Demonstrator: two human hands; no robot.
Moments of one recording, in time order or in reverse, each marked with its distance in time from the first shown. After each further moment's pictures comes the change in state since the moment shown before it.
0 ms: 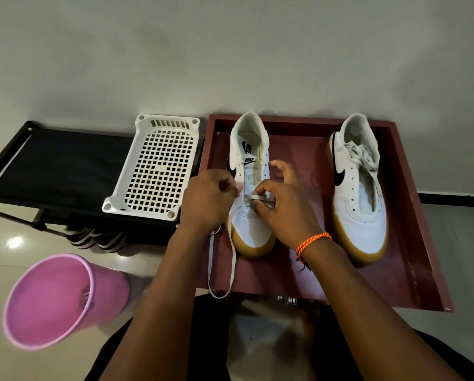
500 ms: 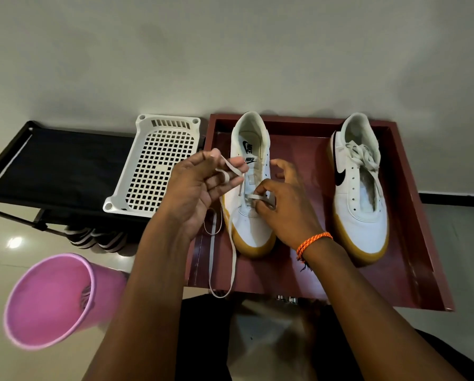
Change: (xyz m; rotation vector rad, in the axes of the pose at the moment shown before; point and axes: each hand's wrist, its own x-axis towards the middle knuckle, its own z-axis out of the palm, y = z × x) left_hand -0.008 0.023 -0.033 -1.155 -0.118 -0.231; right_hand 0.002 0.000 0.000 -0.020 -0.016 -0.009
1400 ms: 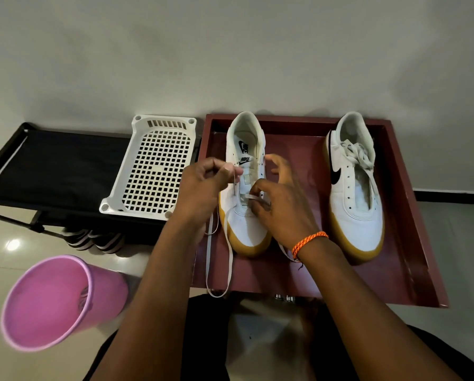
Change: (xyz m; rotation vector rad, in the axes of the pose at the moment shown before) left_hand 0.010 -0.025 0.001 0.507 0.069 0.181; right_hand -0.005 -0.010 -0.007 -0.105 0.007 -0.068
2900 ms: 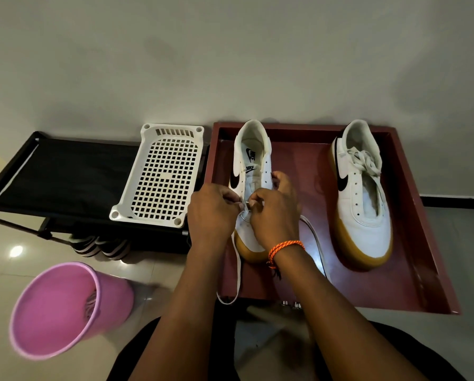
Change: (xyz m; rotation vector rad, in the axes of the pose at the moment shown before) left_hand -0.007 -0.015 0.009 0.647 0.165 -0.070; right_hand 0.009 -0.033 0.033 0.021 0.126 0.344
